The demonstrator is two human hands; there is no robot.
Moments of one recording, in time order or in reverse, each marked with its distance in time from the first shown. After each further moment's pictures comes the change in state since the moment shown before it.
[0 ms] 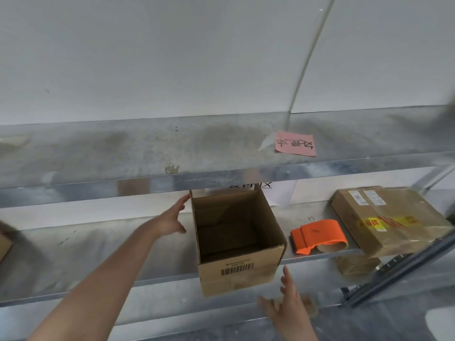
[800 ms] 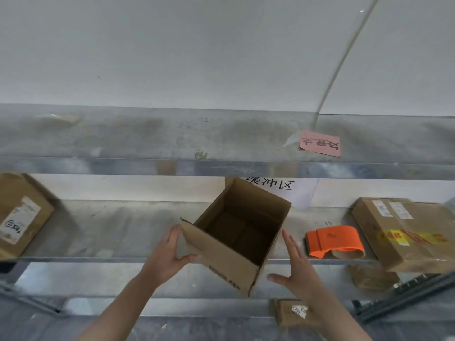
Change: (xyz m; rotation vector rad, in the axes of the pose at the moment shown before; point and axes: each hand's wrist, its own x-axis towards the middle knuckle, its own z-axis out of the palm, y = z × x) left_hand -0.120 -0.057 0.069 0.337 0.434 0.022; right_hand 0.034 -0.035 -0.043 -0.363 -0.194 -0.340
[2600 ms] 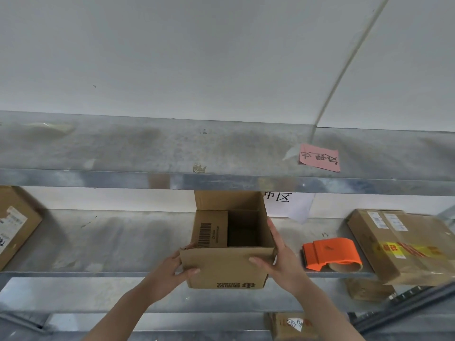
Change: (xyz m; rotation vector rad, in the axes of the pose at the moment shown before) left_hand 0.002 0.014 -0.002 -0.447 -0.384 -0.065; right_hand 0.038 -0.026 -0.008 0.245 0.118 -0.295
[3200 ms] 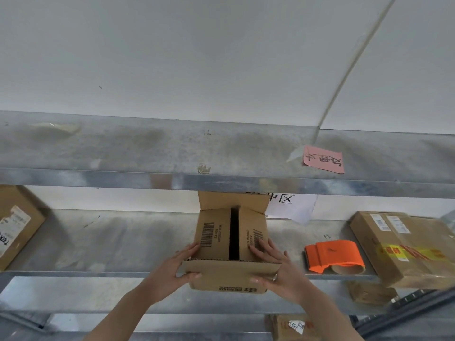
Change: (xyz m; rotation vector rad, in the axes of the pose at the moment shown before) left_hand 0.005 -0.015 -0.006 0.193 0.038 0.075; right_hand -0.002 0.030 0.005 -0.386 -0.287 -0.022
